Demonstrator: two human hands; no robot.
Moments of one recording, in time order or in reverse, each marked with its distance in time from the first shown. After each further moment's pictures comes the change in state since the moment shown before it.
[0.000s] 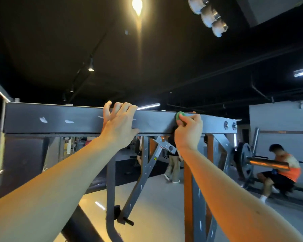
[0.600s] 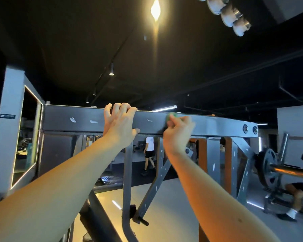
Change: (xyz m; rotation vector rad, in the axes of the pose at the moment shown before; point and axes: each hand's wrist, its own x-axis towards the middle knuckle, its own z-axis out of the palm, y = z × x) left_hand -0.013 -0.033 -0.027 0.138 -0.009 -0.097; right_hand -0.040 -0.063 0.042 0.088 -0.009 -0.045
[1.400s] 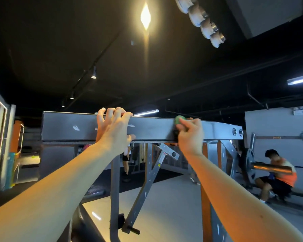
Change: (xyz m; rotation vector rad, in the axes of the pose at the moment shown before) left_hand 0.002 -0.053 0.005 -0.119 0.041 0.071; right_hand 0.014 0.004 -0.017 -0.001 -0.083 0.015
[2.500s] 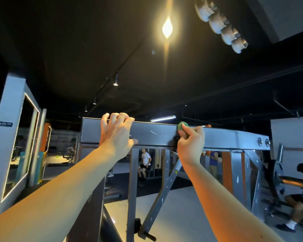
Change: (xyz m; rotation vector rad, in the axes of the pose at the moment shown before) left_hand -0.019 -0.060 -0.035 0.057 -0.003 -0.052; right_hand -0.034 -0.049 0.055 0.072 0.078 -0.041
